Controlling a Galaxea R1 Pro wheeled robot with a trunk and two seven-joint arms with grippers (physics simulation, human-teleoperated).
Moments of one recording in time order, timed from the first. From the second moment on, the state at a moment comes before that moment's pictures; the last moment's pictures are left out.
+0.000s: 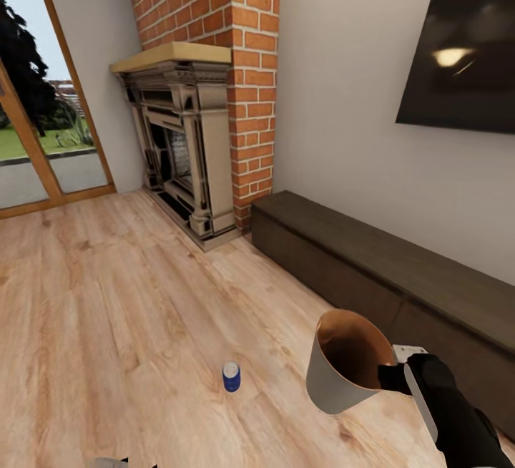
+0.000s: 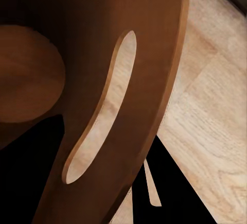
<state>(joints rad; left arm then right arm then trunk) 0.04 0.10 0.40 -0.96 0.02 0.06 -0.85 -0.39 -0.14 -0.14 -1.13 0.01 0.97 0.02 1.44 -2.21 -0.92</state>
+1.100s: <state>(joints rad) 0.04 0.10 0.40 -0.95 0.02 0.06 -0.85 -0.39 -0.14 -0.14 -1.08 0.09 0.97 0.02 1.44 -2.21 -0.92</state>
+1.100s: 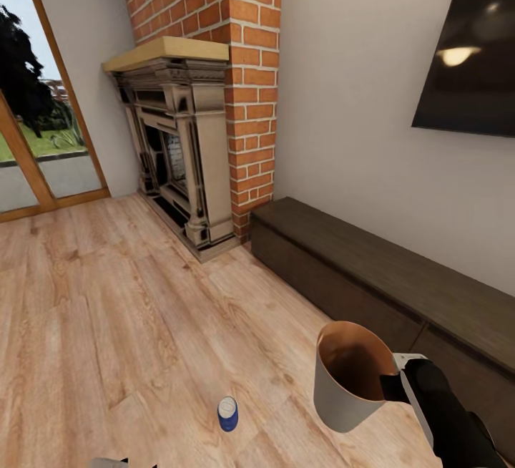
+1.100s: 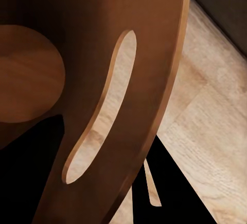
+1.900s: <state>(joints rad) -0.03 -0.08 0.18 -0.87 0.01 -0.04 -0.04 -0.39 -0.13 -0.14 -1.04 0.09 0.97 0.01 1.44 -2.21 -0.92</state>
